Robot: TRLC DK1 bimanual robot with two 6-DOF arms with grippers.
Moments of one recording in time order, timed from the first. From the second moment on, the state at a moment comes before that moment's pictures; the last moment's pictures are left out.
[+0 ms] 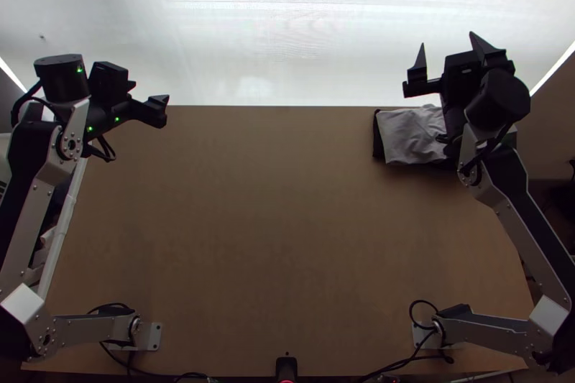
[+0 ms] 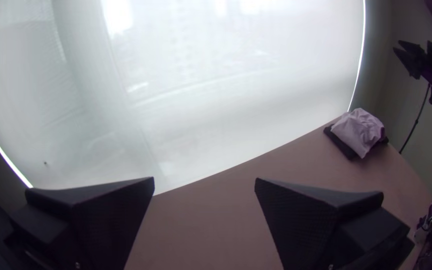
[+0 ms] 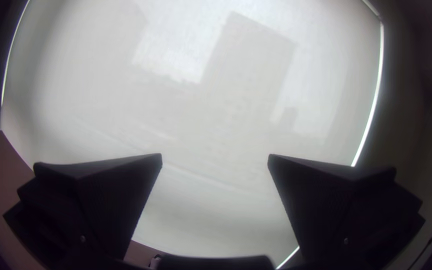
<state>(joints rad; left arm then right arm) -0.06 1.43 1.65 -0.66 0.13 0.25 0.28 1.36 1.39 0.11 0.31 -0.40</state>
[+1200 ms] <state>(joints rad) -0.06 0.17 0.22 0.06 -0.02 0.11 0.42 0.05 0.12 0.24 0.08 -0.19</state>
